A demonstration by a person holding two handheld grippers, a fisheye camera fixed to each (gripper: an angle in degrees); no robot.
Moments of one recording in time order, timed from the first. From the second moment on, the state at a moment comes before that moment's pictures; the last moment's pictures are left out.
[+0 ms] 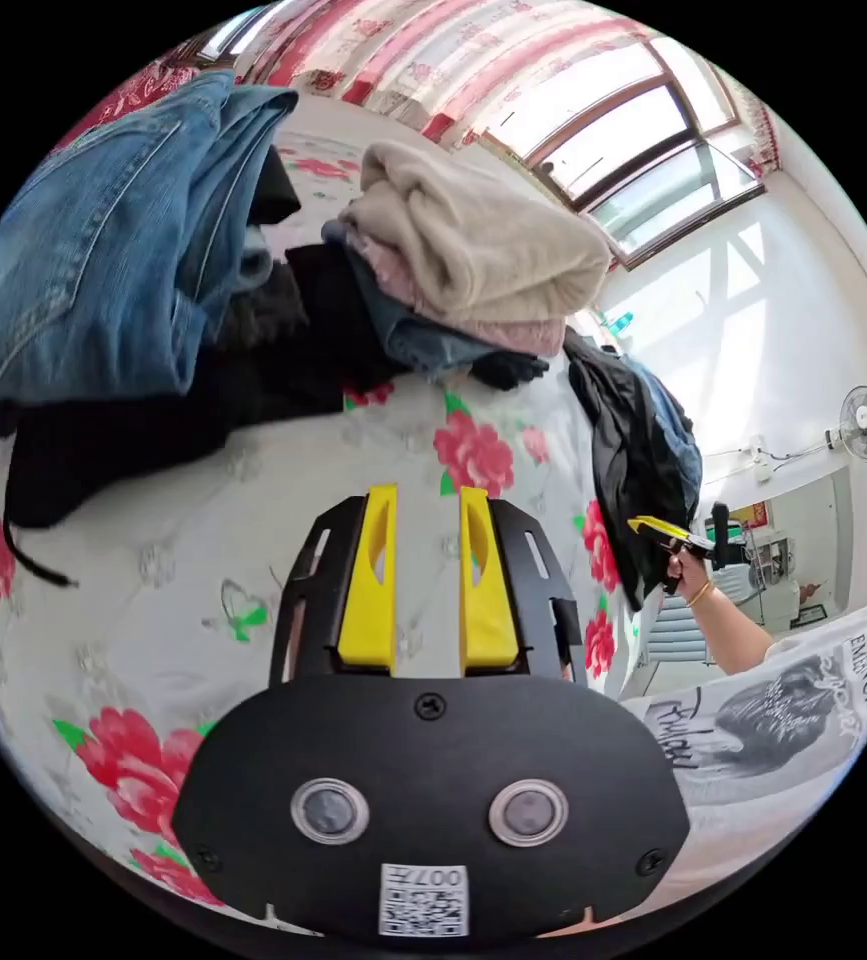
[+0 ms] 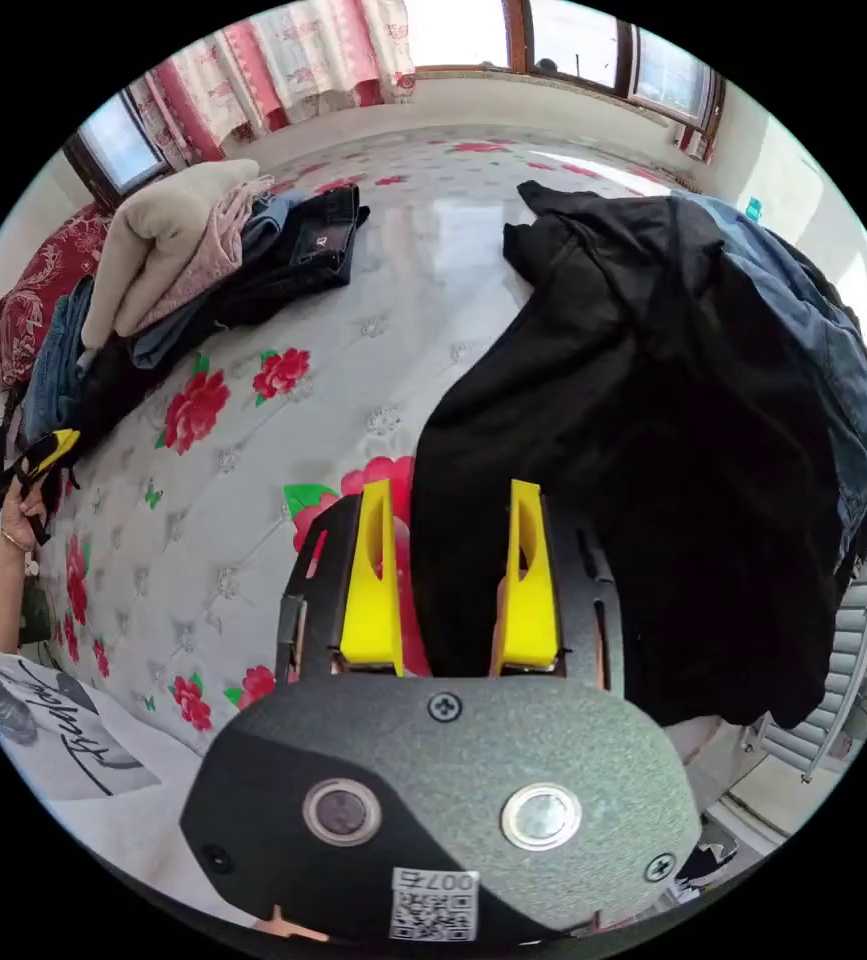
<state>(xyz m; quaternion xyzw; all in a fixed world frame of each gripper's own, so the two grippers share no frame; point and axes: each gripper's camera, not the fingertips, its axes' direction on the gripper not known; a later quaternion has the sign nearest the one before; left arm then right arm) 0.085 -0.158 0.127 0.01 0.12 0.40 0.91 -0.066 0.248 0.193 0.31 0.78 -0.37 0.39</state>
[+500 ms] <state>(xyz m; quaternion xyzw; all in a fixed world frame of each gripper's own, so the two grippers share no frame) 0.024 0.038 0.158 -0.11 0.11 0.46 0.87 -0.010 0.293 0.157 0.32 0.81 -0.25 0.43</state>
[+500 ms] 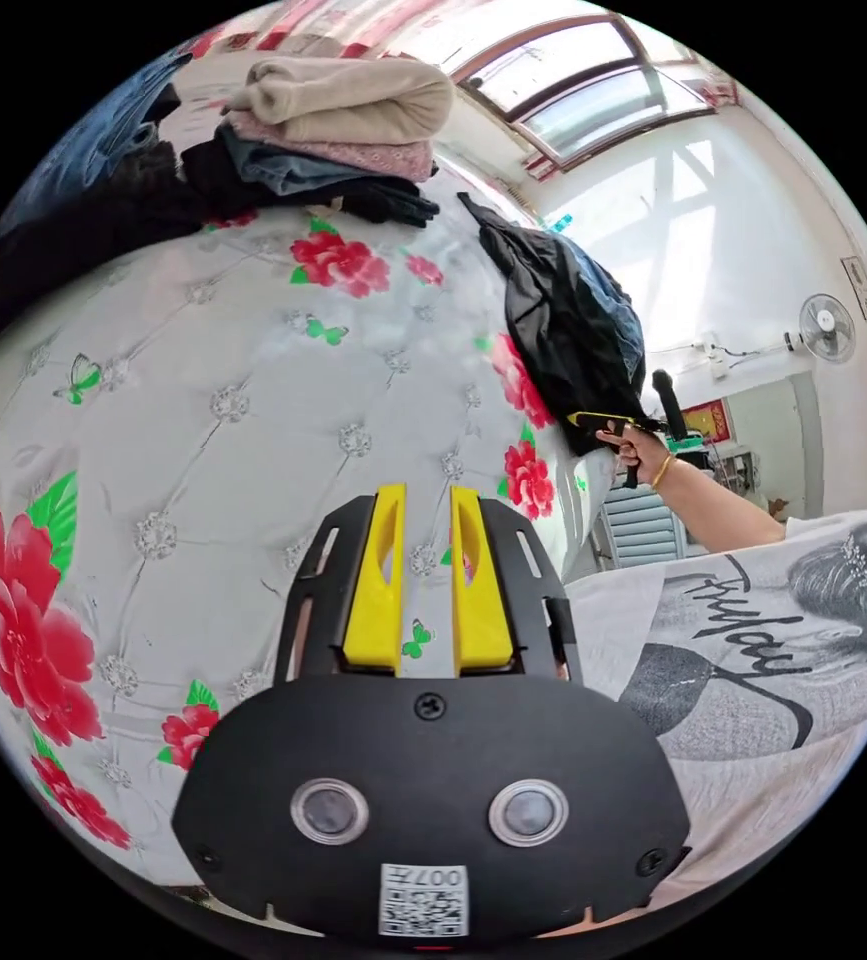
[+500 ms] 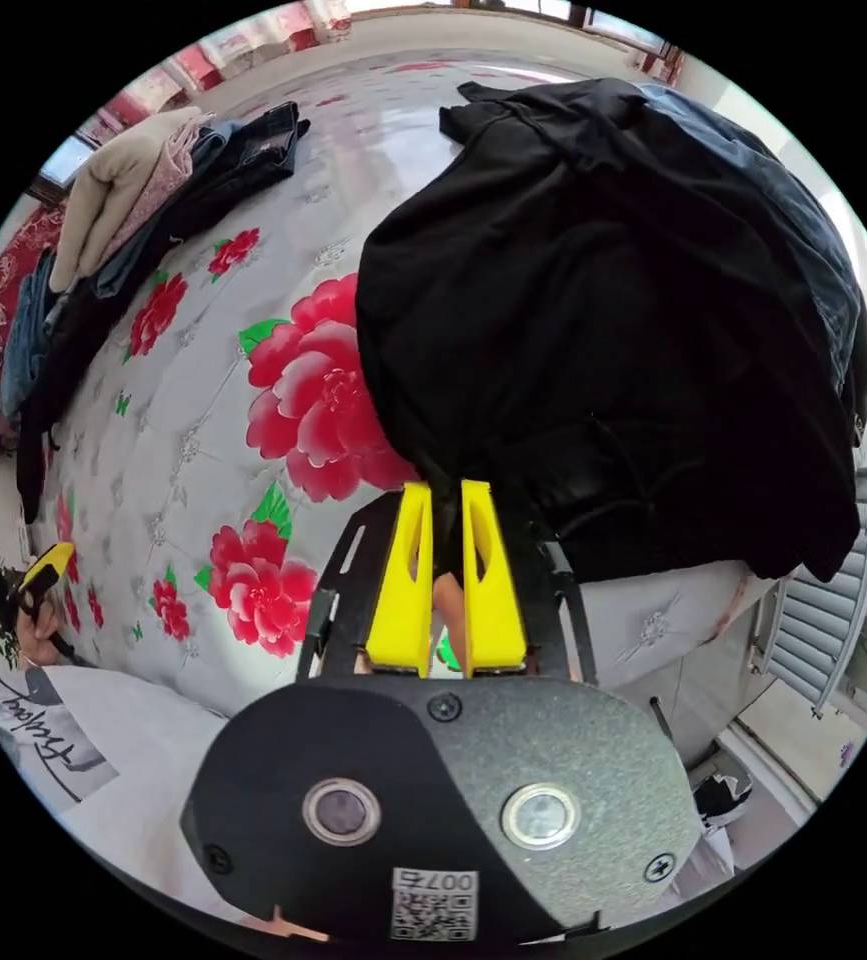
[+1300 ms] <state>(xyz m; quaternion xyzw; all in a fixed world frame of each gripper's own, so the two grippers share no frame) -0.128 0.064 0.016 0.06 0.07 0.41 0.91 0.158 0.270 0.432 -0.08 0.73 -0.49 0.47</state>
